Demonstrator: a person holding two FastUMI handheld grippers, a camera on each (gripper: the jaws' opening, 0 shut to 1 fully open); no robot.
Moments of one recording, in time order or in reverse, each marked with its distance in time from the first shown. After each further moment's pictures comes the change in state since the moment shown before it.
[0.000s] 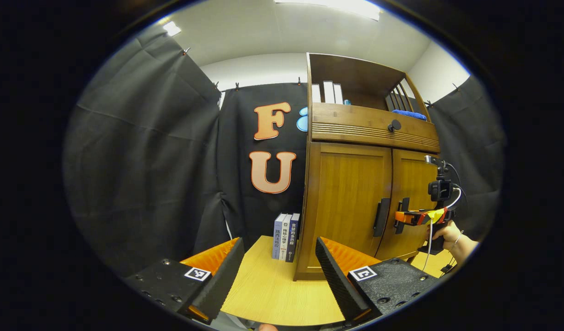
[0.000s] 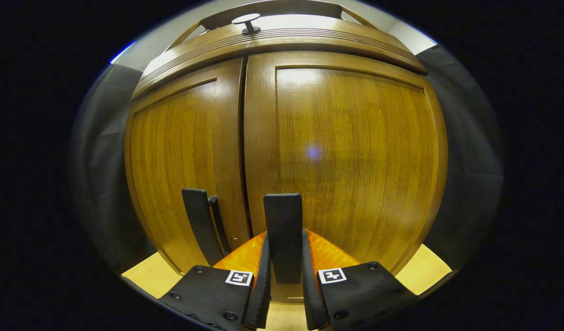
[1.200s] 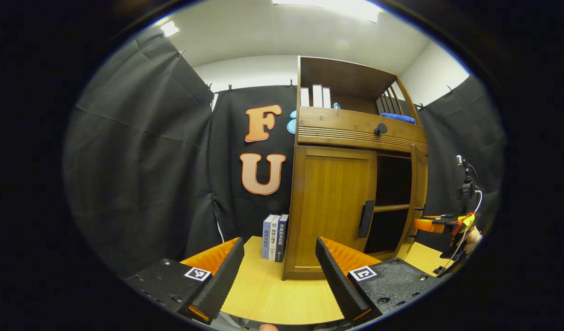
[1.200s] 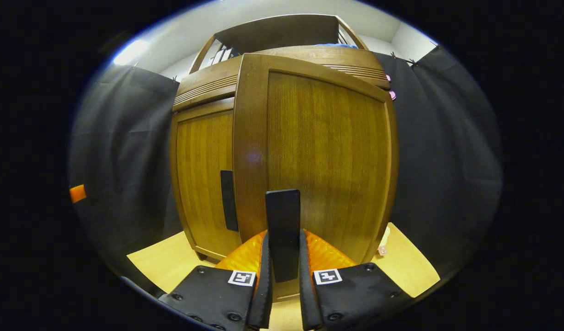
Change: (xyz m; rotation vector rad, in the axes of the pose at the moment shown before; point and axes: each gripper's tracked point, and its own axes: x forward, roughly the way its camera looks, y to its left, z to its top) left arm -0.019 -0.027 0.005 -0.009 -0.011 -0.052; right arm -0.126 -0.040 -0.014 -0.051 -0.017 0.107
